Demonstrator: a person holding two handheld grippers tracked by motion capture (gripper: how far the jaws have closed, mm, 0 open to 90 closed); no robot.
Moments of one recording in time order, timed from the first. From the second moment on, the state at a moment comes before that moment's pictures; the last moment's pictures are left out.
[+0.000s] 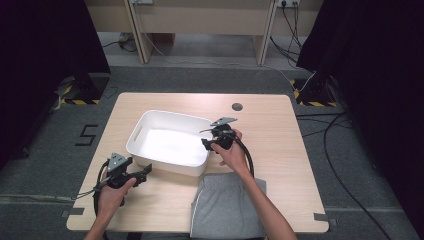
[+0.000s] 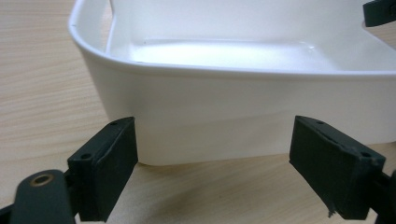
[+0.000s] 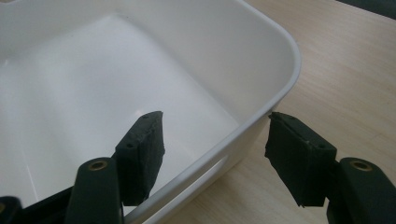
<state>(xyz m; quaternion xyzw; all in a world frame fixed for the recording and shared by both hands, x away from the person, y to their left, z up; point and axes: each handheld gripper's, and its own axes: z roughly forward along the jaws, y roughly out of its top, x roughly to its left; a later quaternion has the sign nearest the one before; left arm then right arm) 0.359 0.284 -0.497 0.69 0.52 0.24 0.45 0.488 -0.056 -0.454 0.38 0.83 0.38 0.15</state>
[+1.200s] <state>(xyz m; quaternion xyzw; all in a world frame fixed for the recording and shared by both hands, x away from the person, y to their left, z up) 0.379 0.216 -0.485 0.73 0.45 0.22 0.46 0.515 -0.145 -0.452 0.37 0.83 0.37 0.21</state>
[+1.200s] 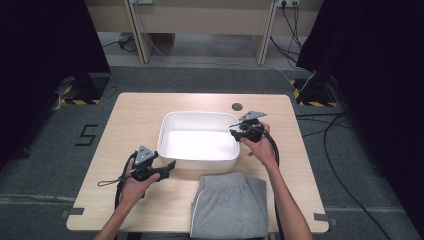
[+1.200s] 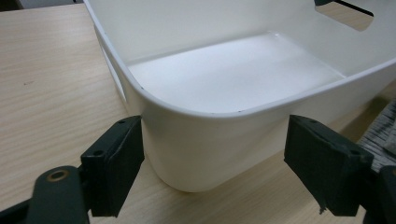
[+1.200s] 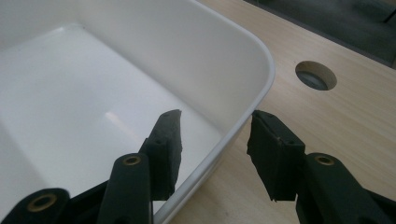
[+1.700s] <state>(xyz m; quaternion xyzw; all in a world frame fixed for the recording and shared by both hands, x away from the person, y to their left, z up) 0.376 0.202 -0.484 0.74 0.43 0.21 0.47 0.509 -0.165 -0.452 0.36 0.83 0.38 0.21</state>
